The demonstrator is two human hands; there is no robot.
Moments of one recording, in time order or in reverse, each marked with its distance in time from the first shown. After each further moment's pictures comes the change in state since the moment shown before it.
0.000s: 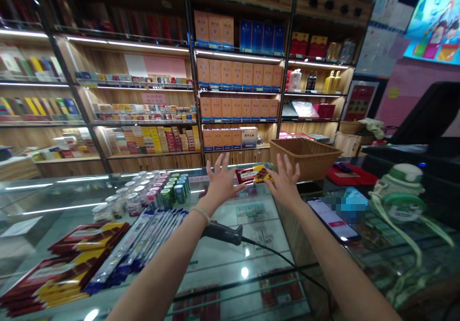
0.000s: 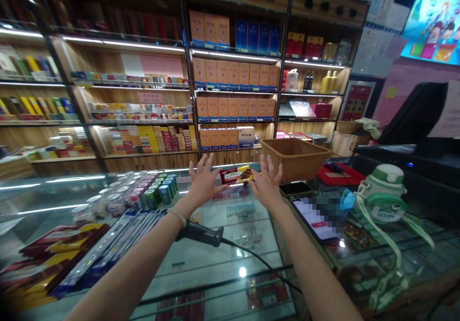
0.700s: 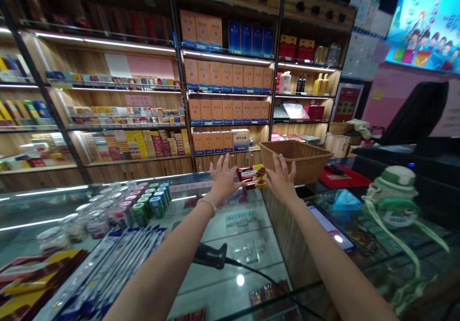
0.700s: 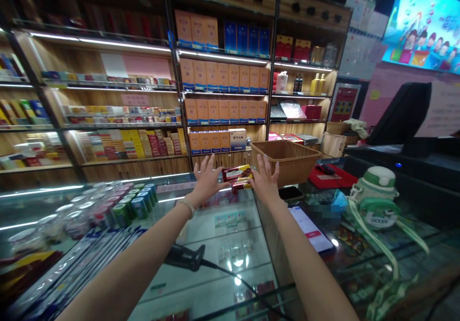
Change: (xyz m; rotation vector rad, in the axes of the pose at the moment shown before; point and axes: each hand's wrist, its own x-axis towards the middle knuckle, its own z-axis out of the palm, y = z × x) left_hand 0.062 0.024 0.063 -0.063 -0.075 -0.033; right_hand 0.022 0.061 0.043 -0.107 0.065 -0.019
